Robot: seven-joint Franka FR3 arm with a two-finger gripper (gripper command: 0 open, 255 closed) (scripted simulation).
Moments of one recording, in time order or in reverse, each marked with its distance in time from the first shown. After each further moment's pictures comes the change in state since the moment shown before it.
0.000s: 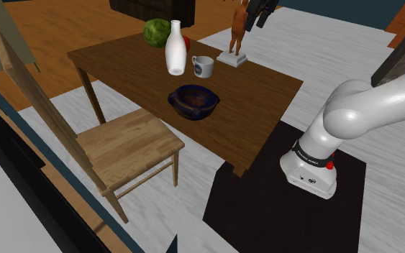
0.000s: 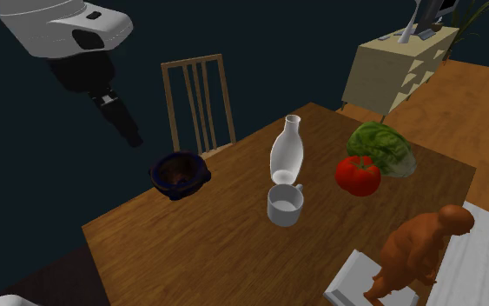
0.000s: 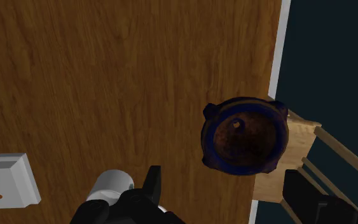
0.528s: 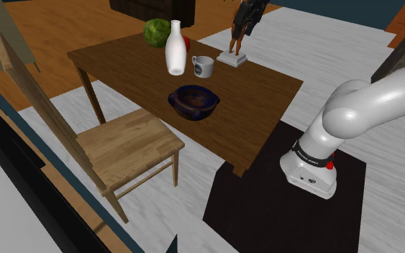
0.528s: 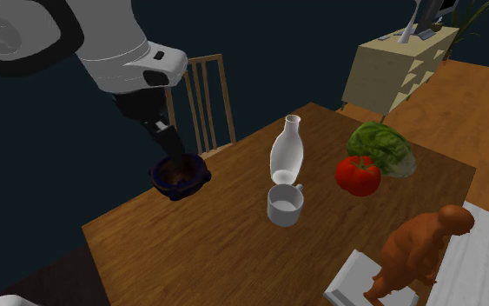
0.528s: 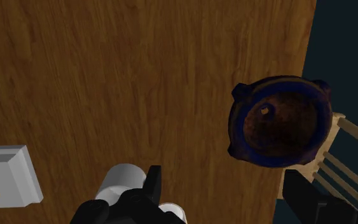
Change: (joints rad) arm -0.027 0.144 -0.065 -0.031 -0.027 0.170 -0.084
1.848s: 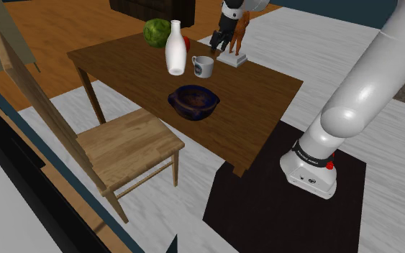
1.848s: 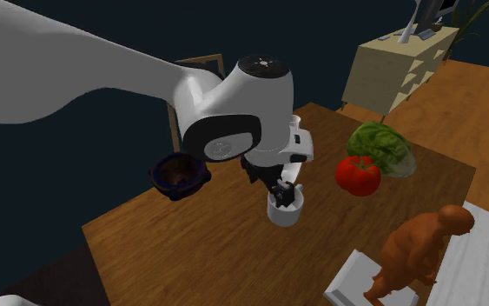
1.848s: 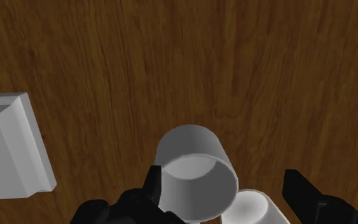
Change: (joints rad) arm -0.048 0.648 -0.177 0.243 0.086 0.388 -0.288
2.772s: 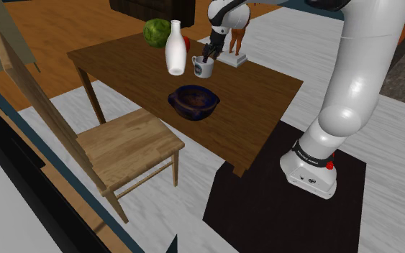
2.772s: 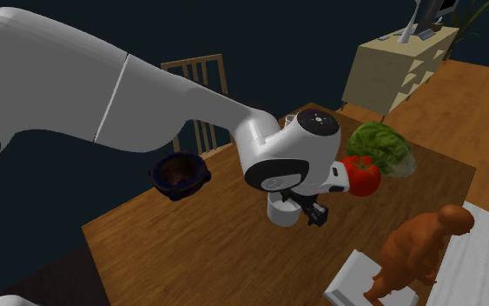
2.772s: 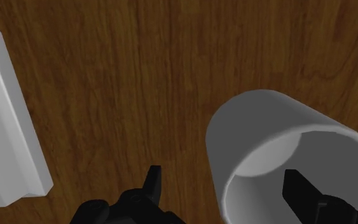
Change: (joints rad) arm -0.062 0.368 -0.002 0.256 0.127 0.090 -0.136
